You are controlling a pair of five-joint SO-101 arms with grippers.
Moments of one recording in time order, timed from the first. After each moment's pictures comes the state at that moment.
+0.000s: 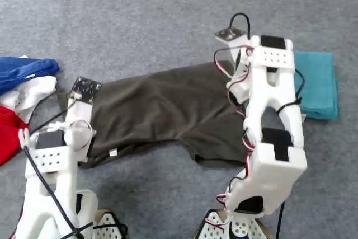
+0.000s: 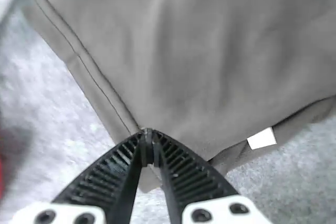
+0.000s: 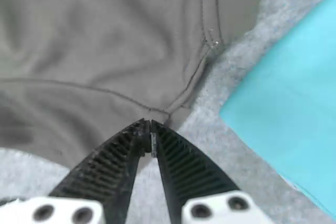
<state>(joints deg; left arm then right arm) -13.7 -49.6 69.5 58.0 -25.4 7.4 16.2 1.0 83.8 36.9</state>
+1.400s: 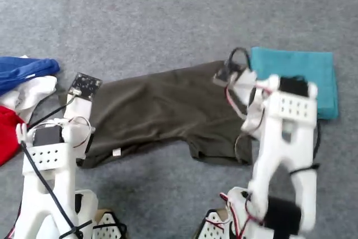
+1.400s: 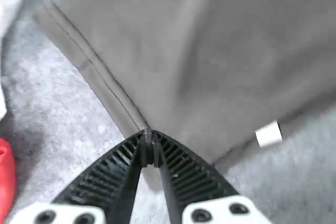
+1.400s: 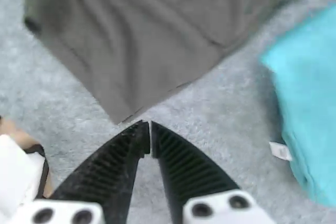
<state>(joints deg) -13.5 -48.8 62.7 61.3 -24.9 12.7 -24.9 36.2 83.5 67.3</state>
